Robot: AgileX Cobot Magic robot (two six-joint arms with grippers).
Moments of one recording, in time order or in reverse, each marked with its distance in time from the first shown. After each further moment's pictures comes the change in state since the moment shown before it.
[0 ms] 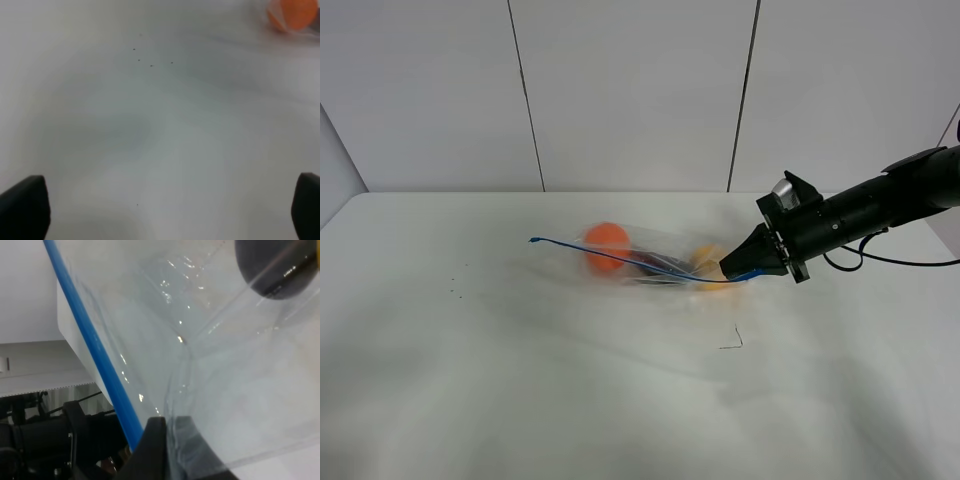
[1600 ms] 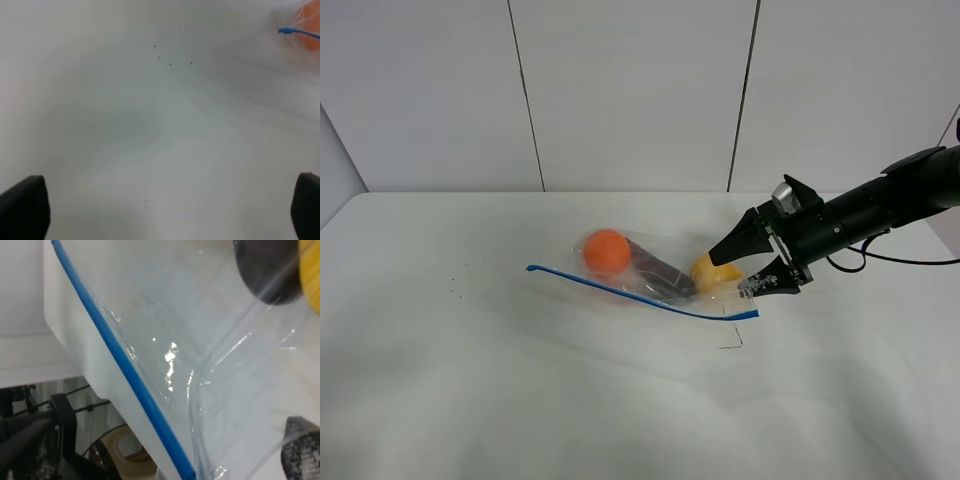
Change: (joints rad) left arm 0.000 0.000 0.000 0.050 -0.001 -0.089; right arm 0.000 0.000 0.000 -0.046 -0.007 0.000
